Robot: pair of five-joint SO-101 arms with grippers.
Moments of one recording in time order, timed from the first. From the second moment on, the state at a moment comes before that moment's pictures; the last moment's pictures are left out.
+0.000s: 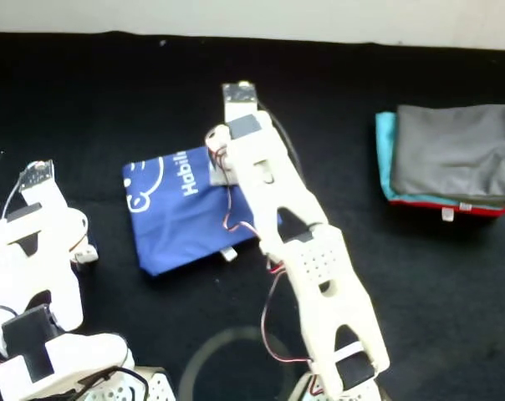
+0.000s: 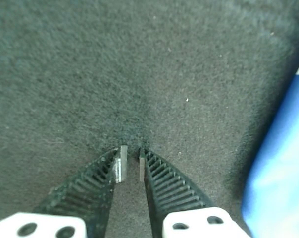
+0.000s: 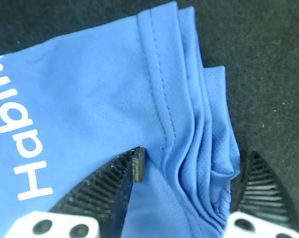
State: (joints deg) left arm -34.0 -5.7 46.1 48.7 -3.6; right arm -31.0 60.1 -54.2 82.9 -19.7
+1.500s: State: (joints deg) left arm -34.0 -5.7 46.1 48.7 -3.6; right arm -5.3 25.8 -49.6 100.4 1.2
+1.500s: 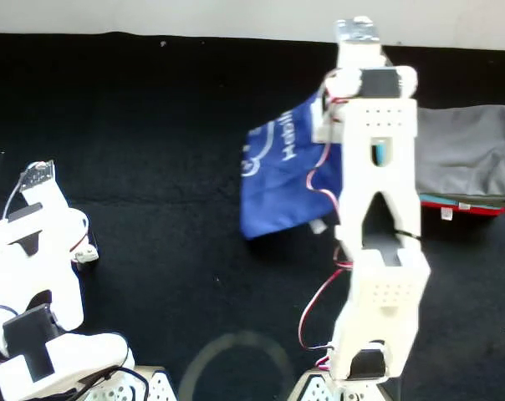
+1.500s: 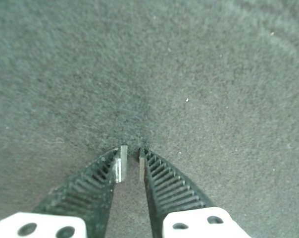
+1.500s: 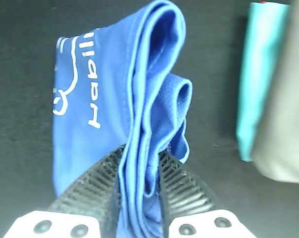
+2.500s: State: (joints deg) left arm -34.0 -5.7 46.1 48.7 -3.6; right arm 1.5 24.9 -60.9 96.0 18.9
